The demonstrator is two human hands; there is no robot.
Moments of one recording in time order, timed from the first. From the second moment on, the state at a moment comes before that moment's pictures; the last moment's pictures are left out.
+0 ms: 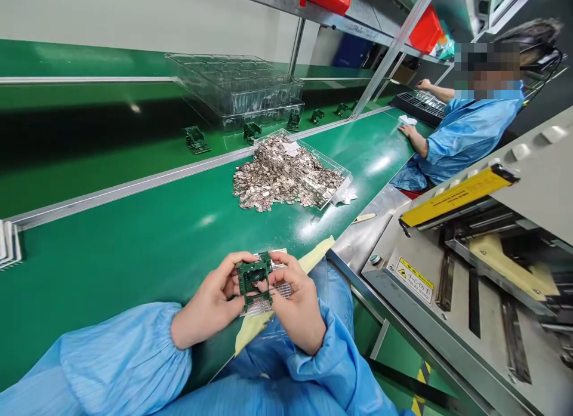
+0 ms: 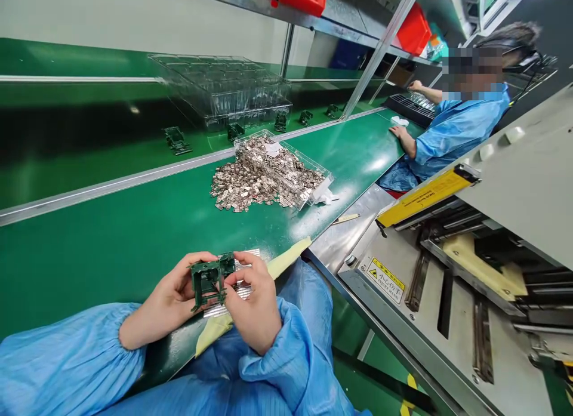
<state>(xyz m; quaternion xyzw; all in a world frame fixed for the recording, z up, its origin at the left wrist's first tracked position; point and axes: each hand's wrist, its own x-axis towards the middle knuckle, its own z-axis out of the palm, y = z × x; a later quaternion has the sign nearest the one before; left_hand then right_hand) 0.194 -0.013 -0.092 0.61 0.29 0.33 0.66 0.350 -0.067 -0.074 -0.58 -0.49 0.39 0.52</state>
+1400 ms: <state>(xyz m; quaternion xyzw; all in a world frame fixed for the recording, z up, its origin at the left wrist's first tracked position) 0.222 -0.050 -0.092 0.62 0.31 0.26 0.67 0.359 -0.115 -0.088 -0.56 -0.25 0.48 0.62</state>
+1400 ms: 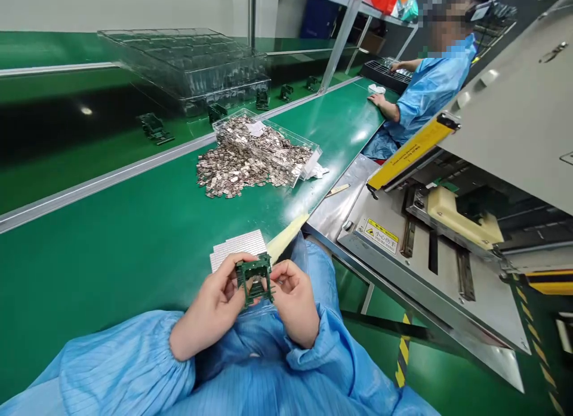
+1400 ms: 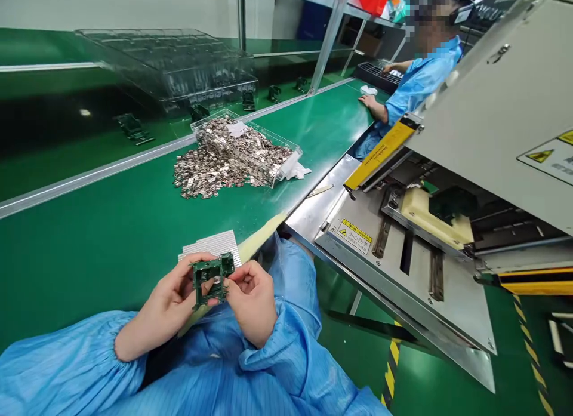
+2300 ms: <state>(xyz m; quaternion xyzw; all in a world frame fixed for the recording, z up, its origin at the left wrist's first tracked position) 0.256 0.014 -0.118 0.76 0.30 0.31 0.49 0.357 -0.128 -0.169 -0.58 -0.36 0.44 0.59</state>
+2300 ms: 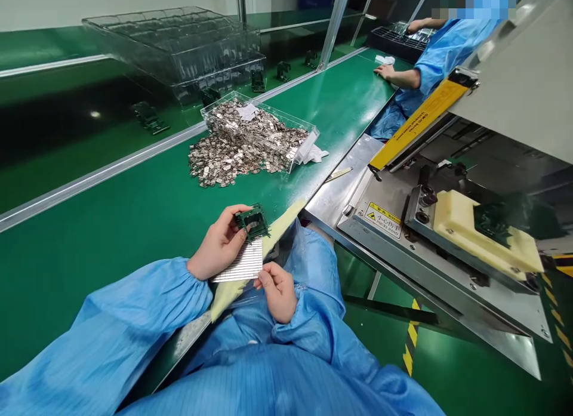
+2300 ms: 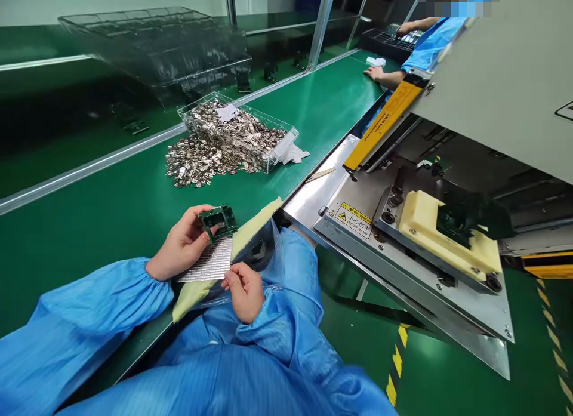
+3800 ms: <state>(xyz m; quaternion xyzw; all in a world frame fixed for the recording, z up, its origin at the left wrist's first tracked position) 0.252 0.013 -0.107 0.77 0.33 0.26 0.48 0.419 -0.118 -0.216 -0.70 -0.52 0.37 0.33</state>
